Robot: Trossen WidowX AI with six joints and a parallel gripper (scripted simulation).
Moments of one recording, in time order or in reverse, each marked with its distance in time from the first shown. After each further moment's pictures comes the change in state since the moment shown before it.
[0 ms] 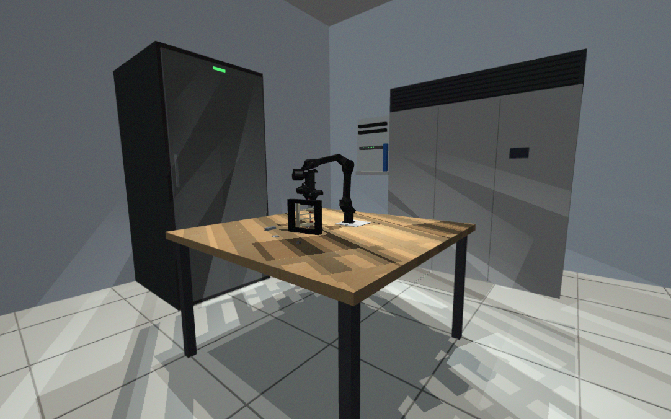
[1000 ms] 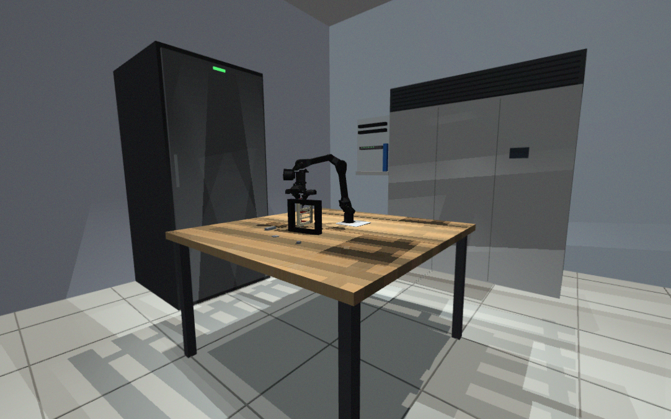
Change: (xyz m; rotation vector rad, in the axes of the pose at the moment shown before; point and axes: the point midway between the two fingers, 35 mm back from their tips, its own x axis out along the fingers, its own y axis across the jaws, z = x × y) arm 0.000 -0.053 0.030 -0.474 -0.009 -0.003
